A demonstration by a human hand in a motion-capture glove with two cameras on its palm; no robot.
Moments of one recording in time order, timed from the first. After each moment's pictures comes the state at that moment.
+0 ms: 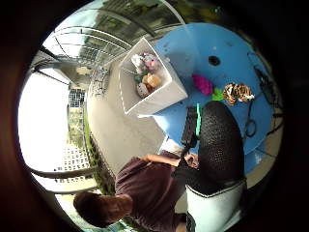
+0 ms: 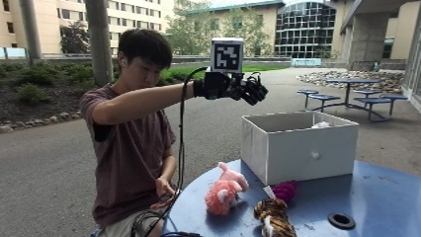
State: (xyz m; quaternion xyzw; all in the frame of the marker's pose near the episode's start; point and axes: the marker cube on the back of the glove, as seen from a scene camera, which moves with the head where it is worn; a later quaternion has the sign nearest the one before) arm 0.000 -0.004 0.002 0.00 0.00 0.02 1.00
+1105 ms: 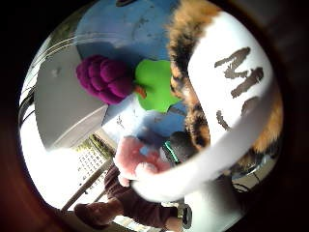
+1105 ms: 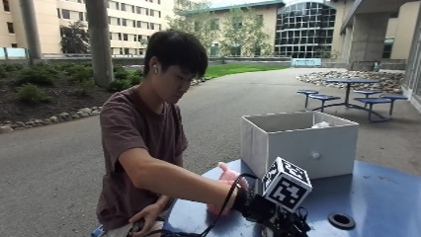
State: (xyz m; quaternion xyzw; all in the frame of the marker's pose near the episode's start) arm 0.188 -0.123 0.267 -0.22 0.04 0.05 0.97
